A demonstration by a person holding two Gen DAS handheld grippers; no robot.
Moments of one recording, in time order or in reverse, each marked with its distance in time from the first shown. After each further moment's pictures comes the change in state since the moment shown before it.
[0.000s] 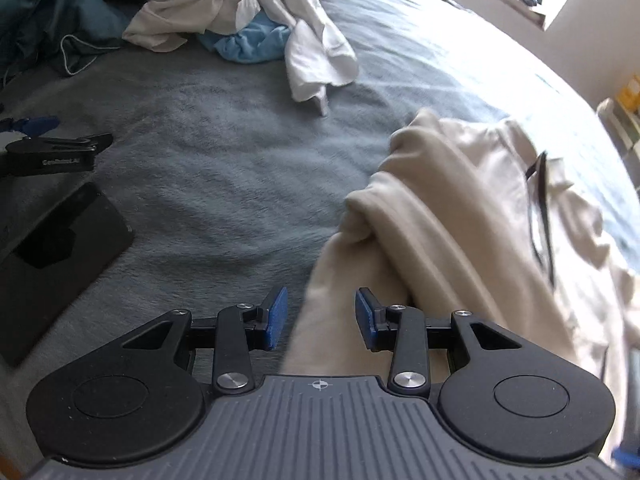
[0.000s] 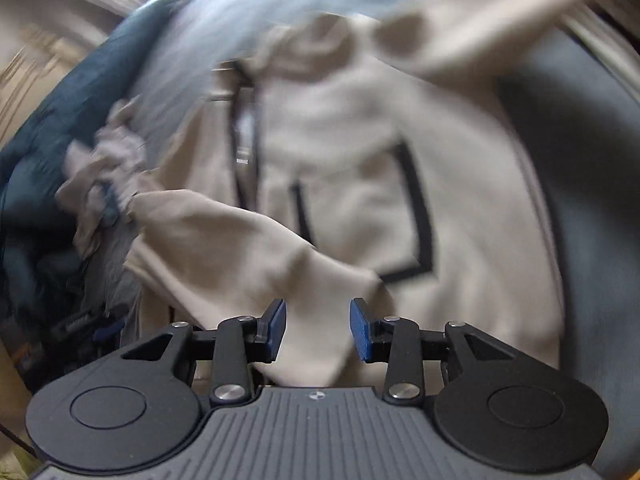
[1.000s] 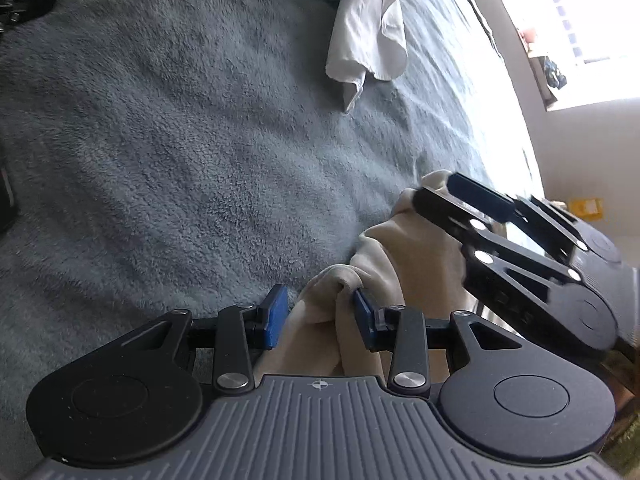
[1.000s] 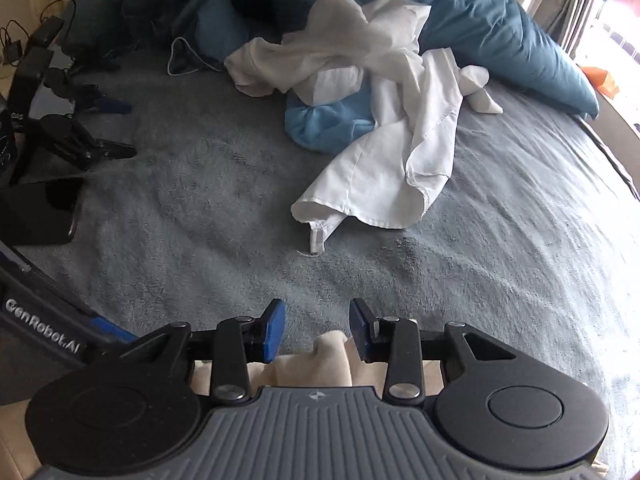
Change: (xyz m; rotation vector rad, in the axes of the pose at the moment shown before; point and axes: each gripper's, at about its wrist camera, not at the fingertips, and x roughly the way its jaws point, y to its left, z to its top) left arm 0.091 0.074 0.051 -0.433 0.227 -0.364; right arm 0.243 0.331 0.080 -1.310 0.032 -0.006
